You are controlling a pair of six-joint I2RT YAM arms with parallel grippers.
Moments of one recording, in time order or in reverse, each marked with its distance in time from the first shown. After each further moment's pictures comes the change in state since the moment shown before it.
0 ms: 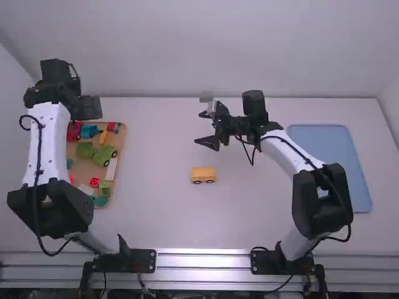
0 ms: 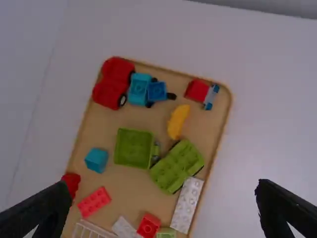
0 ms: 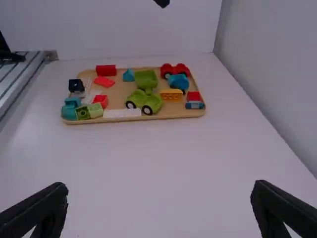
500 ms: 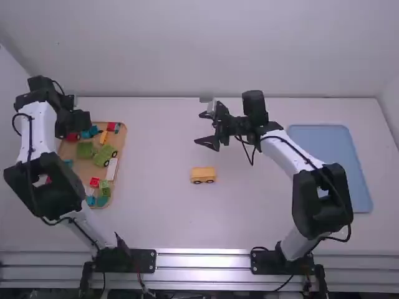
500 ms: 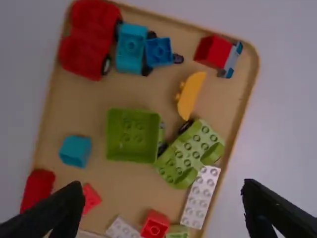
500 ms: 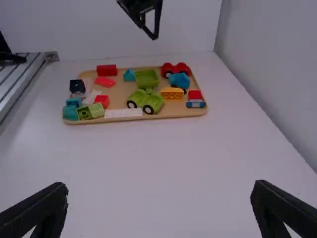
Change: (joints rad) left arm 0.135 0.227 0.031 -0.031 0.187 0.139; right arm 0.000 0.000 0.000 -0.002 -0.001 0.007
